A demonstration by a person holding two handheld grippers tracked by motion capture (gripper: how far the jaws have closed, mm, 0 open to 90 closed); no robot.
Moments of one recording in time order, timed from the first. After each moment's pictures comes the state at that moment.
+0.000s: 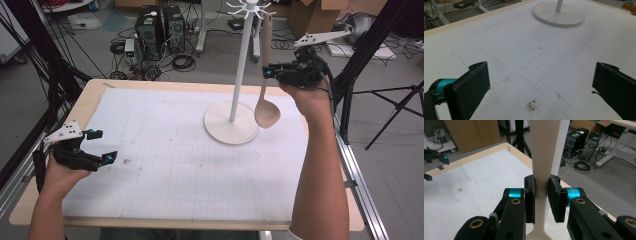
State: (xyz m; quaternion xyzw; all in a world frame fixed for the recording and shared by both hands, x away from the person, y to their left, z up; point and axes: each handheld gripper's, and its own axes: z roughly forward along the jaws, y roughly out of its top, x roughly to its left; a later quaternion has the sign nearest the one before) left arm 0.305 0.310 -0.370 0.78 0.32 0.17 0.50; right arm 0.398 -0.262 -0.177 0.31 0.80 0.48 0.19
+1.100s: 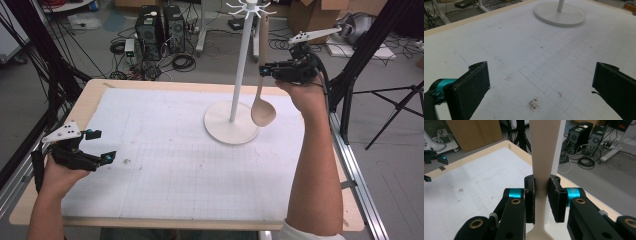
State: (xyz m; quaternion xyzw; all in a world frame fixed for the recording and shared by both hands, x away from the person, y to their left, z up) left arm 0.305 0.314 -0.370 0.78 0.33 0.17 0.50; right arm 0.417 -0.258 -0.182 0.32 0.80 0.48 0.16
